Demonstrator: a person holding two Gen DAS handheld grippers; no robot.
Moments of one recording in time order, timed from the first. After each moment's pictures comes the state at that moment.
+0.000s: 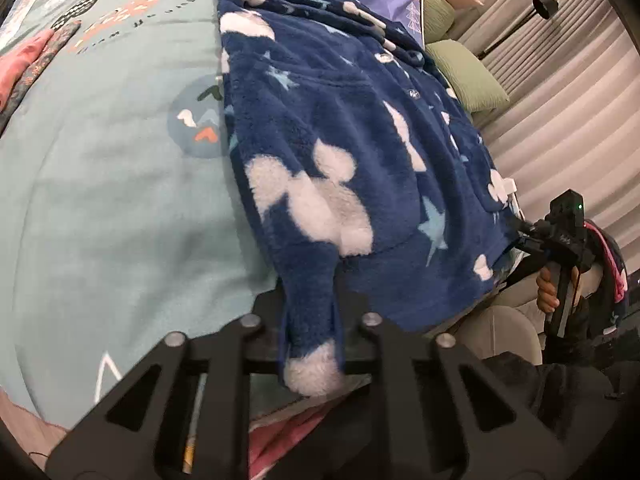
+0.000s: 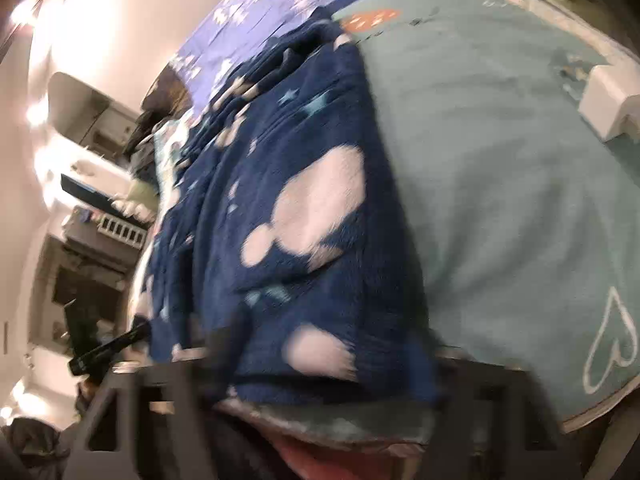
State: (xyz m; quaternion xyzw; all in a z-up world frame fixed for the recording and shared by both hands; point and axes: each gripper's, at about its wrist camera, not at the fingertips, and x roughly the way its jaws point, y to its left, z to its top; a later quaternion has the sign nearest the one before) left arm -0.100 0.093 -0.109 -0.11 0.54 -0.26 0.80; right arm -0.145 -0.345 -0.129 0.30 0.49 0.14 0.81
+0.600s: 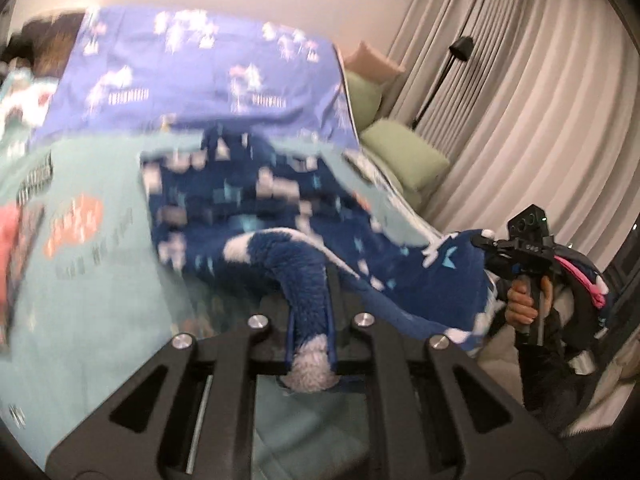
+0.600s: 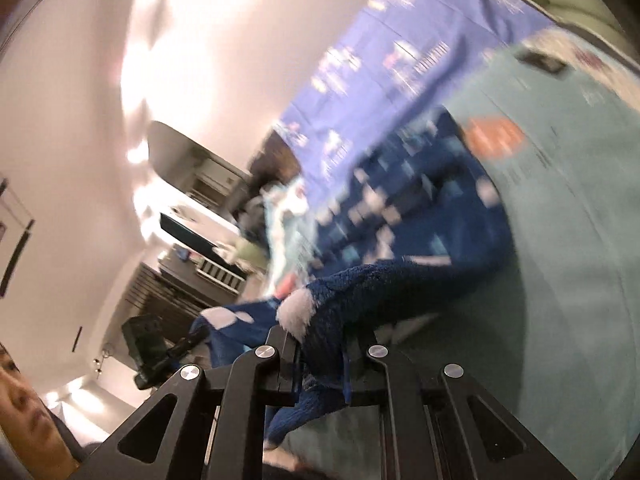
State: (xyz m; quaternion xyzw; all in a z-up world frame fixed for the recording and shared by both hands) left arm -0.037 0.071 0.054 -0.07 0.33 -0.33 0.88; right arm -0.084 -0.363 -0.006 0.37 0.31 0.27 0.83
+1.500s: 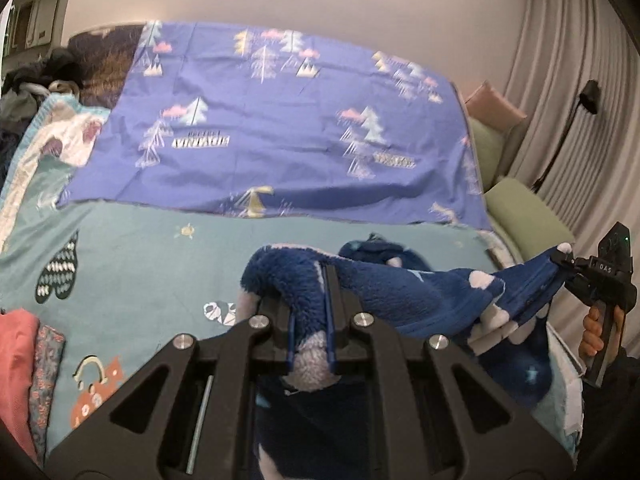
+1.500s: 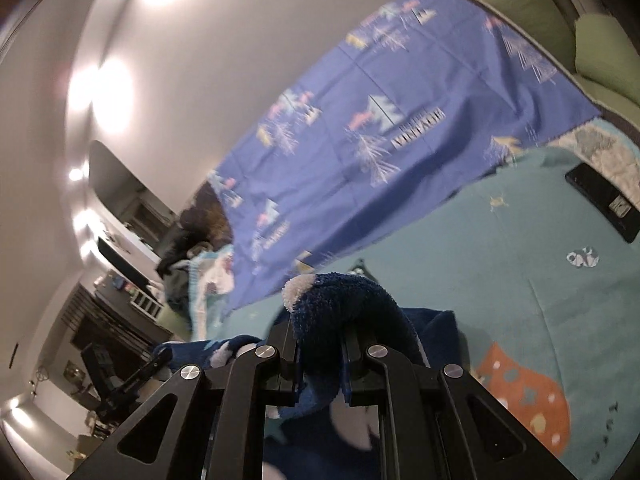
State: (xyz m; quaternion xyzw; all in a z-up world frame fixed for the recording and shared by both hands) left arm 0.307 0.059 0.001 -0.08 0.33 -0.16 0.93; right arm 0.260 -0.384 -0.004 0.31 0.31 0.15 0.89
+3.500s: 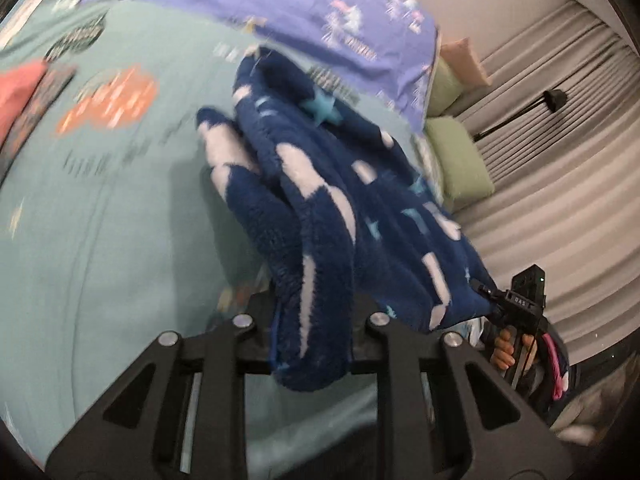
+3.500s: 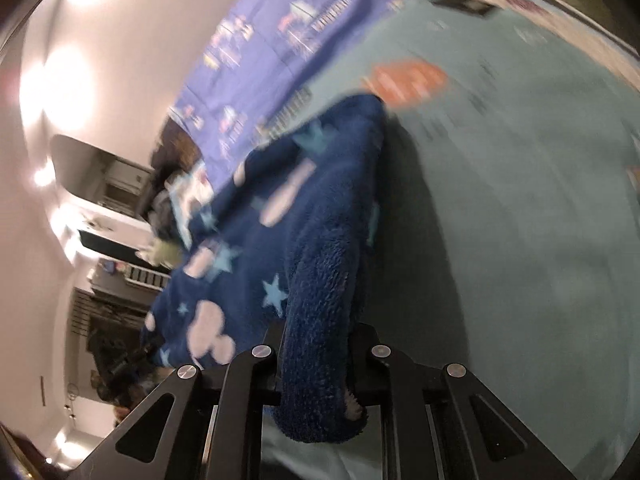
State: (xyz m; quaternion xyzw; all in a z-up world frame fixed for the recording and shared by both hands) left arm 0.033 0.139 -0.047 -0.21 0.51 -0.25 0.79; right arm -0.036 -0.352 -0.072 0.38 0.47 0.11 0.79
